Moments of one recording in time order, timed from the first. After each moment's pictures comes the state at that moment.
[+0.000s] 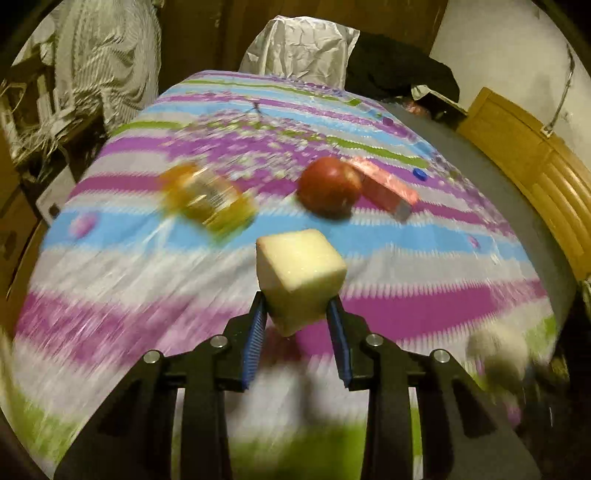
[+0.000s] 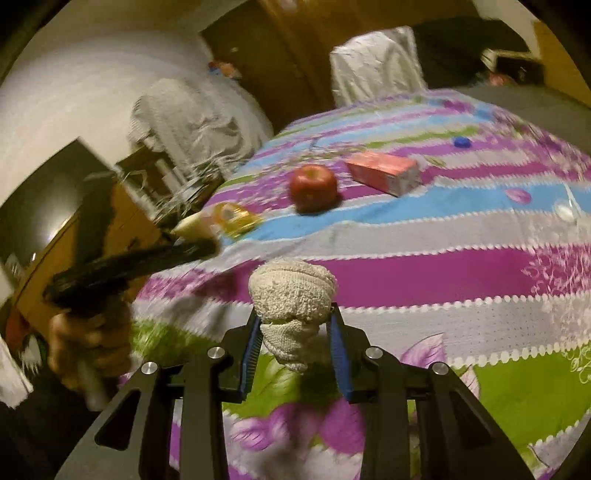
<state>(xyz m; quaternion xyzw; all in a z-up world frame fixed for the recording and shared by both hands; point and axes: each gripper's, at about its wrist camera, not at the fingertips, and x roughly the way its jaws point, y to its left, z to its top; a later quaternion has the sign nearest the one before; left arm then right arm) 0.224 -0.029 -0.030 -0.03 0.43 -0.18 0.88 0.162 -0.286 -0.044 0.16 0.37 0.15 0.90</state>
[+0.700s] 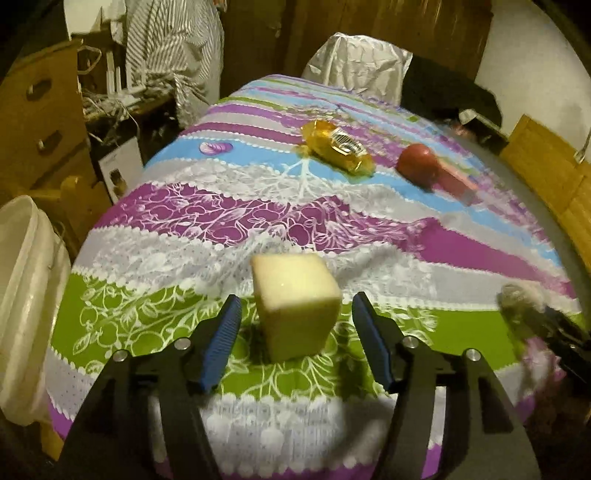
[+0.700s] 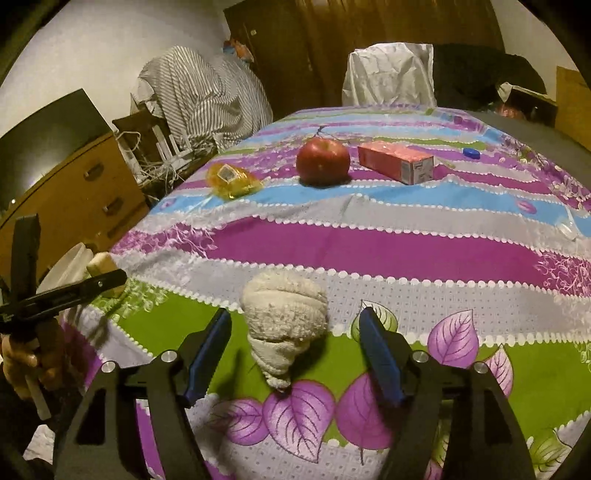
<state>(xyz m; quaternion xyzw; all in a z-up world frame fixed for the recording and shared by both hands) 0.170 0.063 -0.080 -0.04 0.41 -0.07 0.91 0.156 -0.250 -0.080 0.07 0.37 0.12 0.92</state>
